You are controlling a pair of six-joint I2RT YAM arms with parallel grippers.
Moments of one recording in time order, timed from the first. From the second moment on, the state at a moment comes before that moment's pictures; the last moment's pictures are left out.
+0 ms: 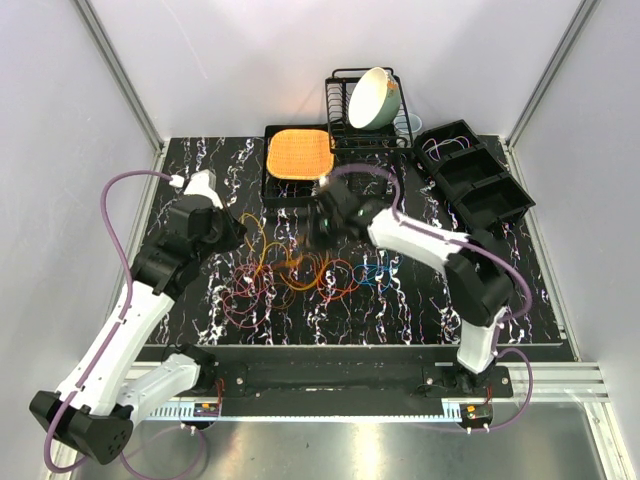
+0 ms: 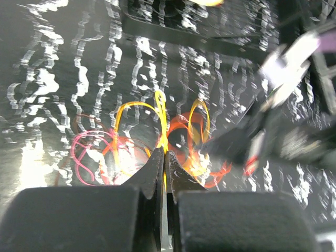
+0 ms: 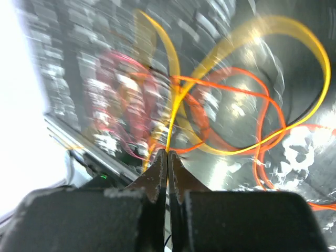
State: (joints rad) left arm -0.39 0.92 1.02 -0.66 -0.12 -0.57; right arm 0.78 1.88 1.33 -0.32 -0.27 0.90
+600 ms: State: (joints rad) left arm -0.45 0.88 1.01 -0.48 0.12 -0.58; right arm 0.77 1.40 2.00 -0.54 -0.20 0.56
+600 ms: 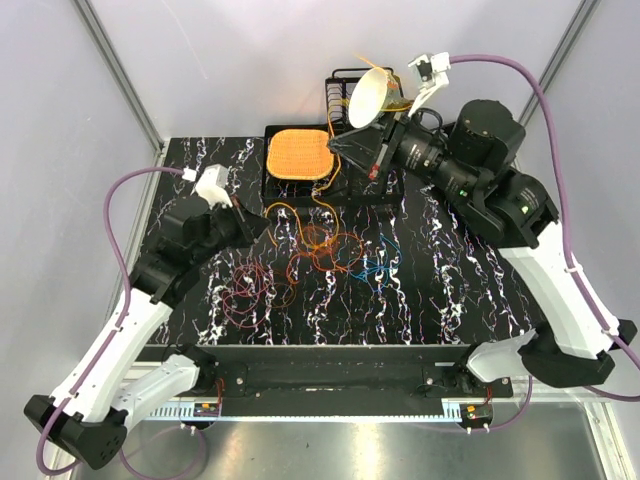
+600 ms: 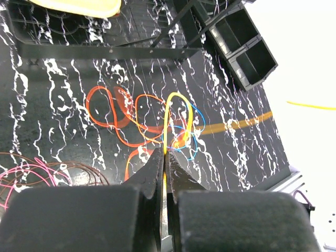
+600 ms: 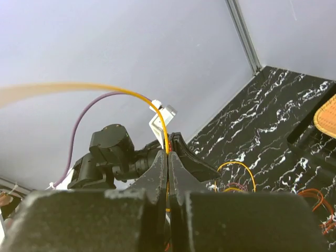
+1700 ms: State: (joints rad) left arm -0.62 0.96 0.70 -0.25 0.20 -0.64; right arm 0.77 1.54 2.56 -0.72 -0.08 0.38
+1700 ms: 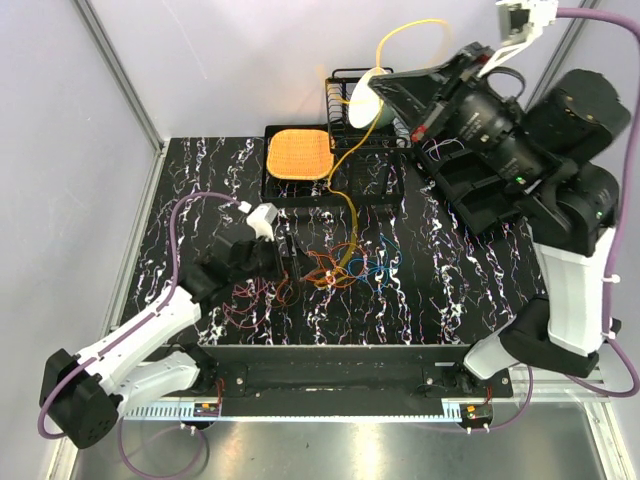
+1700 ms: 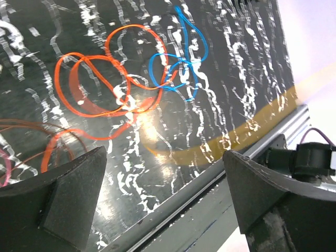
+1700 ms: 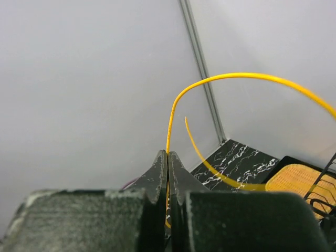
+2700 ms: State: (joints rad) left arm -0.81 1.00 0.71 -0.25 -0.01 -0.56; right arm 0.77 1.25 1.36 -0.66 0.05 0.58
